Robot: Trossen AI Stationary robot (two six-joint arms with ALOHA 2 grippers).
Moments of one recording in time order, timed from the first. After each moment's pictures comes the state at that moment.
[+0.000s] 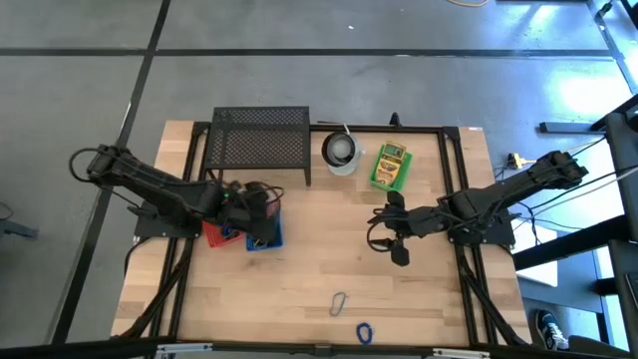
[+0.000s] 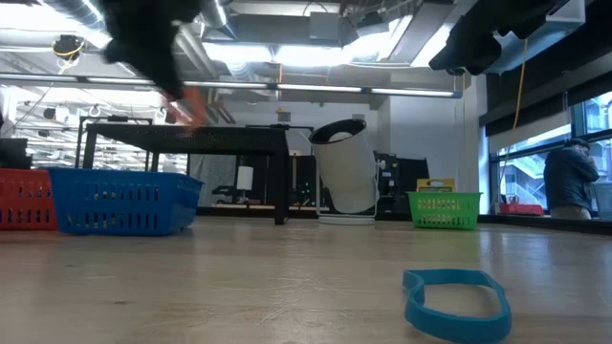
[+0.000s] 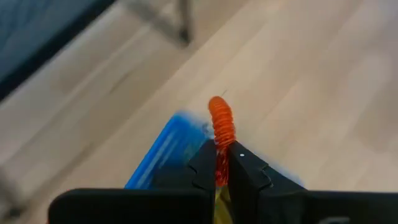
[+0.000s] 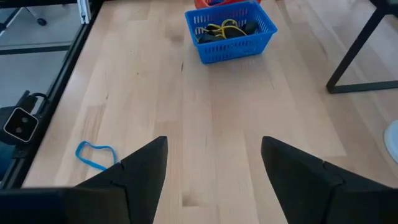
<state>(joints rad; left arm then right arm) -0.30 1.28 1.04 -0.93 -0.53 -0.95 0.40 1.11 0.76 -0.29 0.28 0.30</state>
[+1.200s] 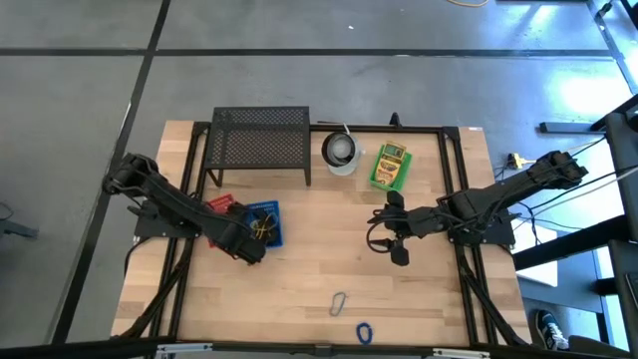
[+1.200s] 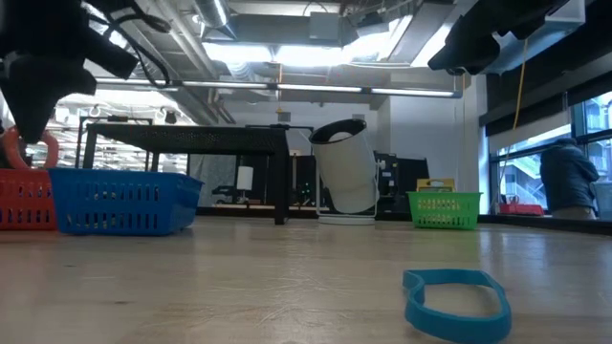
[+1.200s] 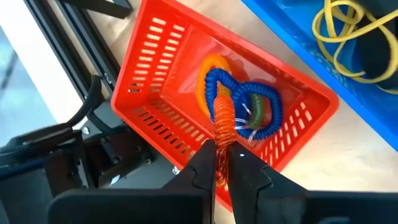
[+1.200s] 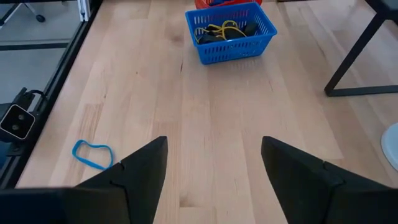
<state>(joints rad) -0.46 1.53 1.04 -1.47 -0.19 -1.43 0.40 1.11 0.76 -0.29 0.28 0.28</state>
